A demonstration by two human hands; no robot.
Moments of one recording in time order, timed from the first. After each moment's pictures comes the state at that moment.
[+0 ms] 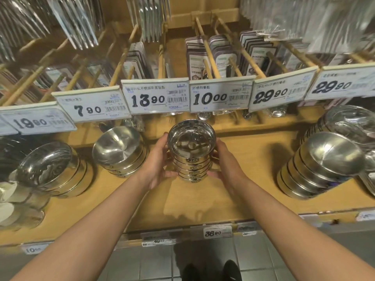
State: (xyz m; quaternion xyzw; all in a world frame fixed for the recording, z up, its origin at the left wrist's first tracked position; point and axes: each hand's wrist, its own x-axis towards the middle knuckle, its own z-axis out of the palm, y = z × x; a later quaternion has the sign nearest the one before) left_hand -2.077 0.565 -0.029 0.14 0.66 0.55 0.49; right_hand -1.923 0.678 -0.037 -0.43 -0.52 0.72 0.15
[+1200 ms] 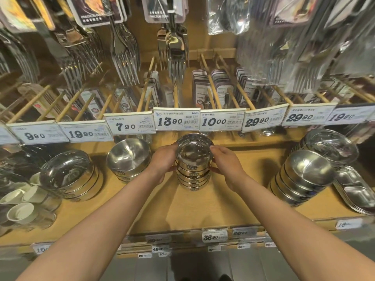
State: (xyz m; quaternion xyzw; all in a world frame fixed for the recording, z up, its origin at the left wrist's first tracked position) left_hand -2.070 0.569 0.029 0.17 0.76 0.50 0.38; right_hand -1.926 0.683 0.006 -0.44 -0.62 0.62 0.20
